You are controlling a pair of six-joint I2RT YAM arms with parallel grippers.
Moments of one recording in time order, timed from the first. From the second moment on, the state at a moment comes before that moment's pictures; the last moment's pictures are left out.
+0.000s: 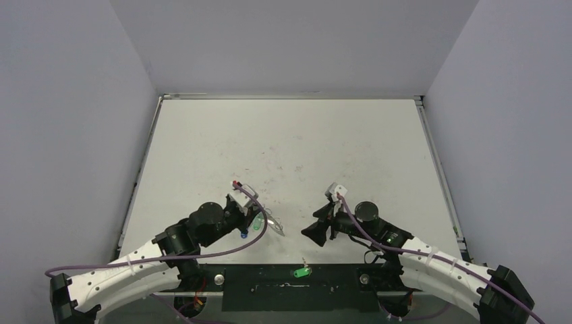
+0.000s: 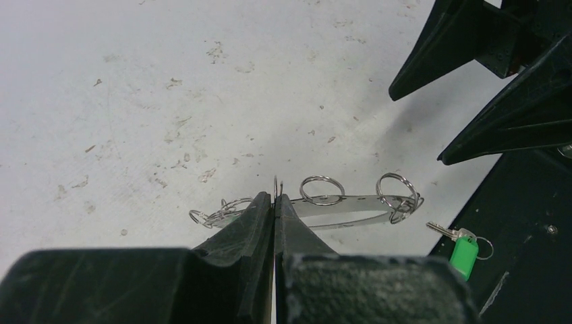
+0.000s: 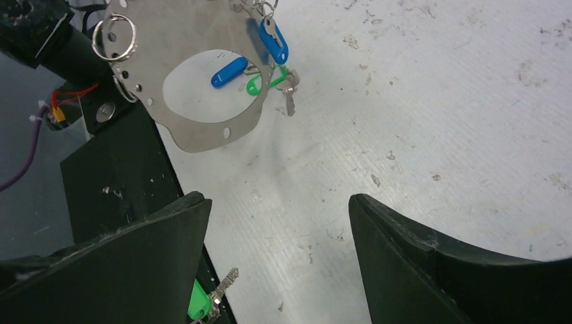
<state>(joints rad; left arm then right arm) -1.06 0.57 0.44 -0.17 -0.22 -0.12 0.83 0.76 0.20 0.24 -0.34 0.22</state>
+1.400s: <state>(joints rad) -0.89 0.63 0.32 0.10 0.08 -0.16 1.01 0.66 0.24 -0.47 -0.21 1.09</state>
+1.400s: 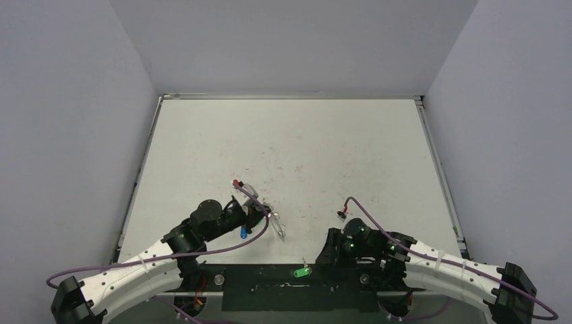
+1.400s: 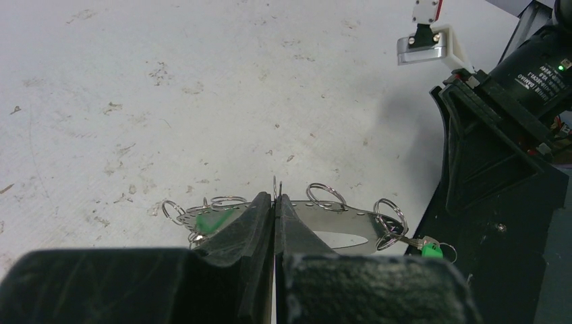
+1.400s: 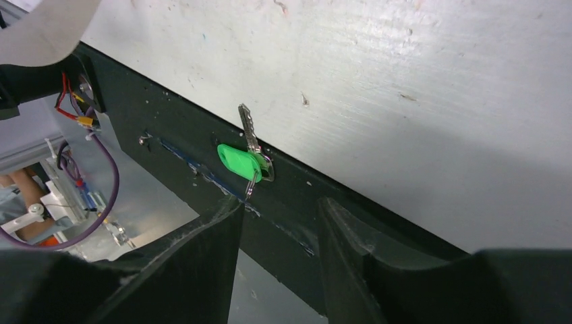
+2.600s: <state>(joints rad) -0.89 0.62 0.32 0.08 0.09 -0.17 1.21 0.90 0.27 -0.21 -0.09 1.24</state>
